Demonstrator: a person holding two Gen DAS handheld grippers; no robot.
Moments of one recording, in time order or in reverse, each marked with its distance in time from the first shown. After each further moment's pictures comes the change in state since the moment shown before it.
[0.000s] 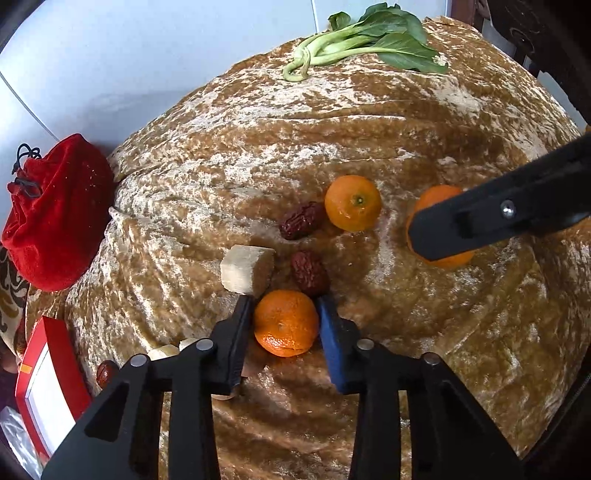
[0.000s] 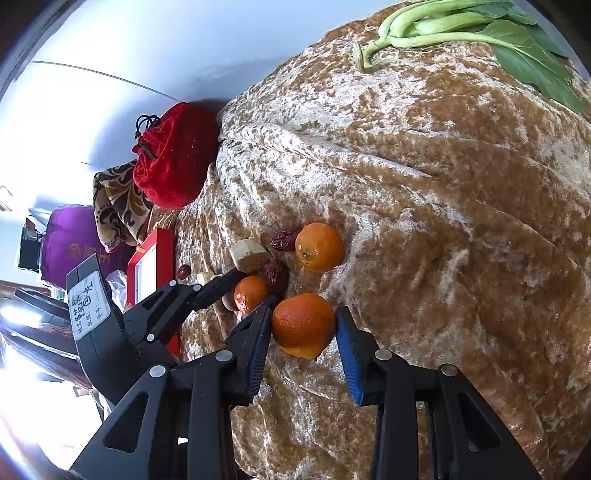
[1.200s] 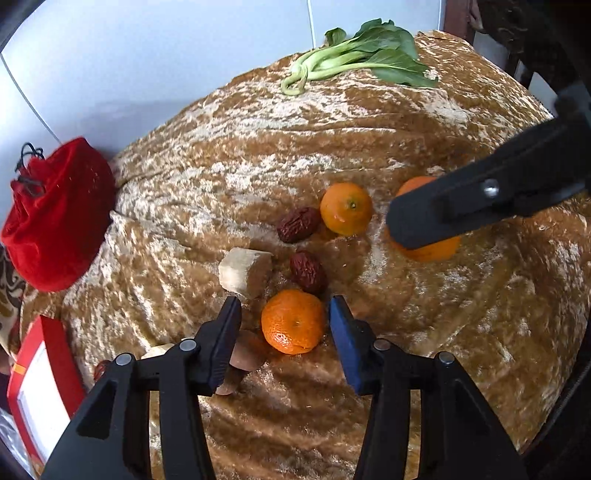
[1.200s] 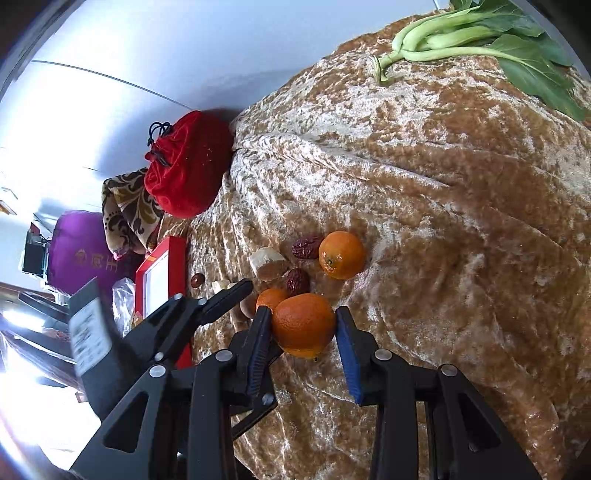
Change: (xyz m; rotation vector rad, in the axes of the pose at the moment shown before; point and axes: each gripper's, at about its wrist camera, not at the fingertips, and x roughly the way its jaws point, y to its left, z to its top) left arm -0.007 0.006 -0.004 -0.008 -0.053 -0.042; right arm -0.004 0.011 -0.001 -0.006 -0.043 0.021
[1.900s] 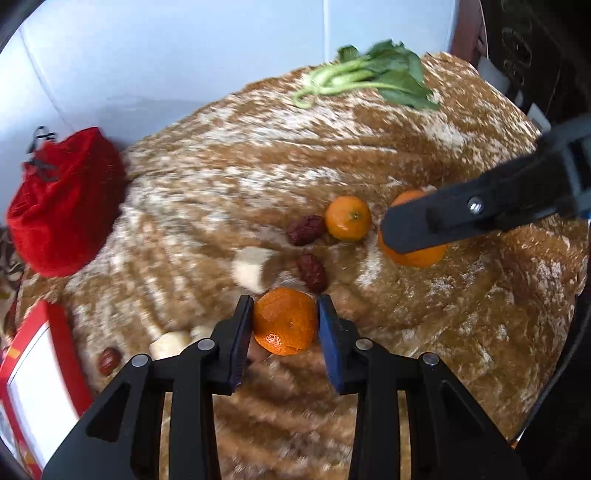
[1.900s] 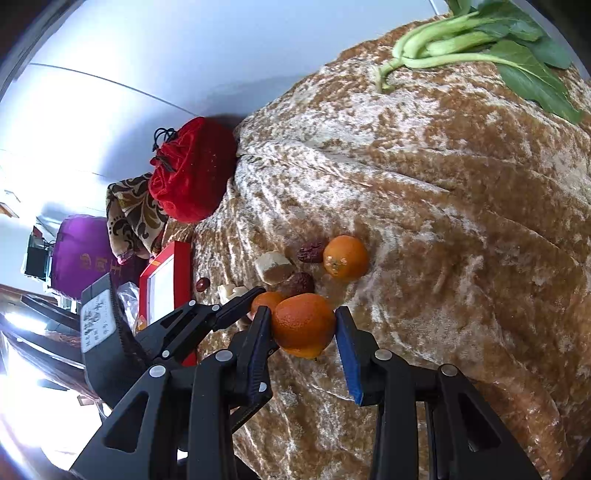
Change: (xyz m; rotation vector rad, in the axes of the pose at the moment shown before) left arm -0.029 0.015 -0.008 -0.082 -0.026 -0.017; right arm -0.004 0.008 -0.003 -0.002 -0.025 0.013
